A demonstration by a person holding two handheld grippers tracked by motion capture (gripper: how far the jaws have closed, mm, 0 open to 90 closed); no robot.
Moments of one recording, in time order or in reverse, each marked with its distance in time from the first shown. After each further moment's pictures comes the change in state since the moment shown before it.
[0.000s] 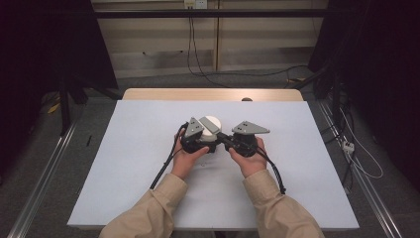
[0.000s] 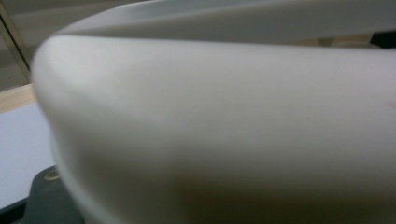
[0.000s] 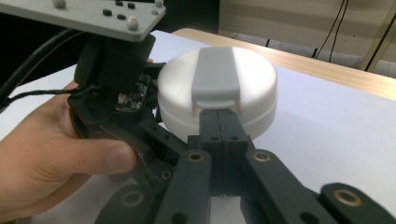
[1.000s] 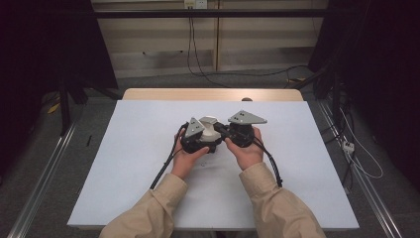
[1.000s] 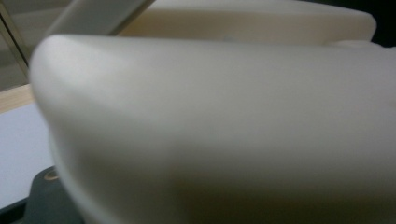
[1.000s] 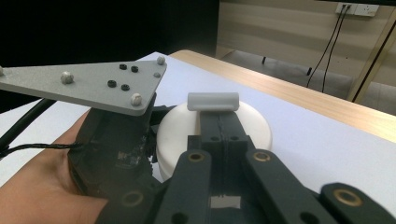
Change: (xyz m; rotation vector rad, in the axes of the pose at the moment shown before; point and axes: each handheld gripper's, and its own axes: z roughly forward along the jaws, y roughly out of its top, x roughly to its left) left arm -0.001 0.000 0.000 0.002 0.002 0.000; right arm 0.001 0.029 0.007 -0.050 -0.011 -0.032
